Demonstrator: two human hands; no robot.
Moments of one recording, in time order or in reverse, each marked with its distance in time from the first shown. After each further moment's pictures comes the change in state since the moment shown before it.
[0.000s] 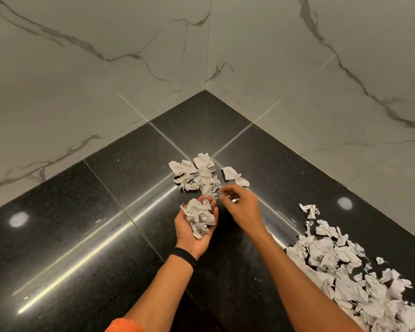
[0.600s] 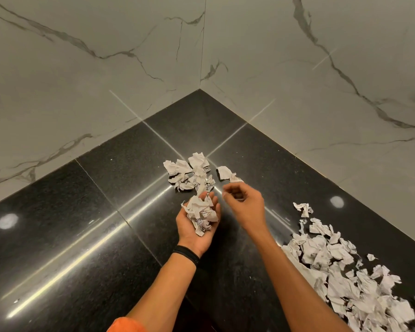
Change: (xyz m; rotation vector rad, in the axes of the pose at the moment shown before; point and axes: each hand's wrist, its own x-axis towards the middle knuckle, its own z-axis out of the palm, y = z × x) left_hand 0.007 -0.013 0.005 -0.045 -0.068 -0.019; right_hand -0.014 -0.021 -0.022 0.271 0.083 0.076
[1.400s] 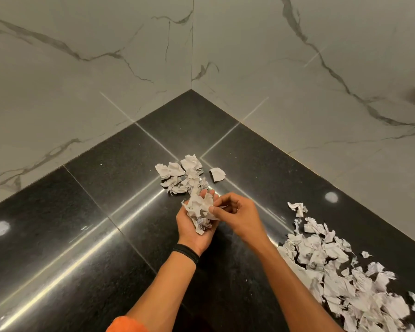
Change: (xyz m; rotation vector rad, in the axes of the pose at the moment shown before) left_hand 0.015 -0.007 0.010 0.110 -0.031 -0.020; right_hand -0.014 -0.002 -0.009 0.139 -0.206 0.105
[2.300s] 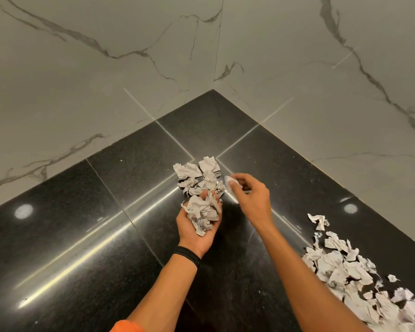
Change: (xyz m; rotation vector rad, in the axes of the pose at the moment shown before) left_hand -0.005 0.029 -0.007 -0.148 0.040 0.058; right_hand 0.065 0.001 0.010 -0.316 0.212 -0.167
